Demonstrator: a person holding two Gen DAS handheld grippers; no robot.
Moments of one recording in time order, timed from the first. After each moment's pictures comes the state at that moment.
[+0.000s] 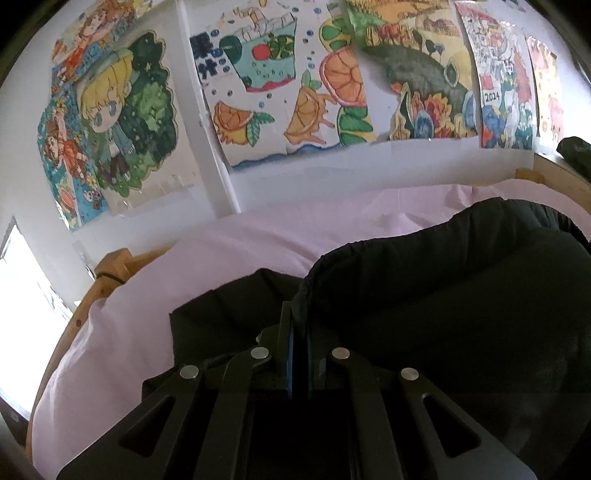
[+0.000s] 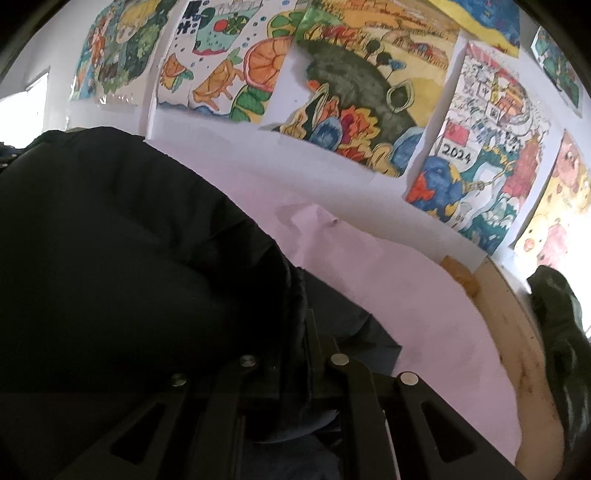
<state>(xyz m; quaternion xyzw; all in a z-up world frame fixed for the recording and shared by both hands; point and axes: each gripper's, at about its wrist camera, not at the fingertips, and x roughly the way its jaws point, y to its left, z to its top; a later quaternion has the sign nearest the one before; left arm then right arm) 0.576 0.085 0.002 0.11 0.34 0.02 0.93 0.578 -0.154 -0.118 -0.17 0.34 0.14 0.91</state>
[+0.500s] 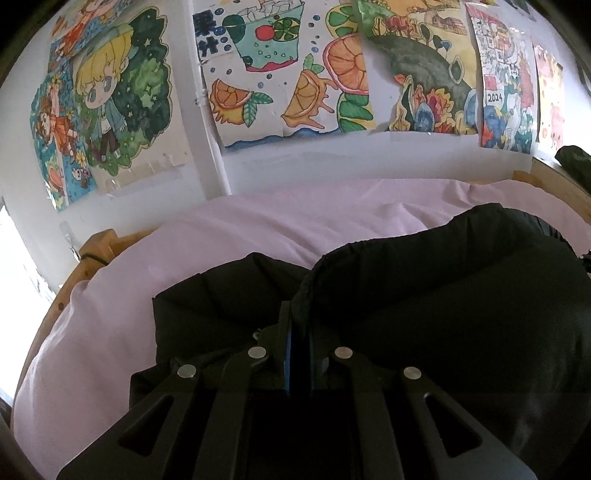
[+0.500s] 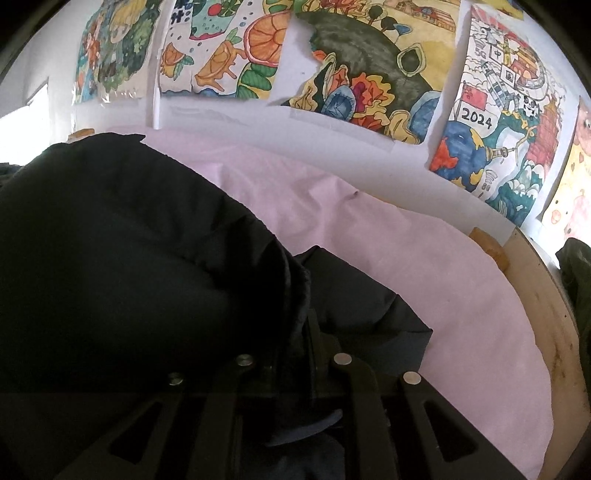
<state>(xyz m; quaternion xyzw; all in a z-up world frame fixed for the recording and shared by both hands) 0.578 0.093 -0.008 0.08 0.36 0.01 0.93 0.587 -0.160 -0.132 -0.13 0.38 0.17 0.90</state>
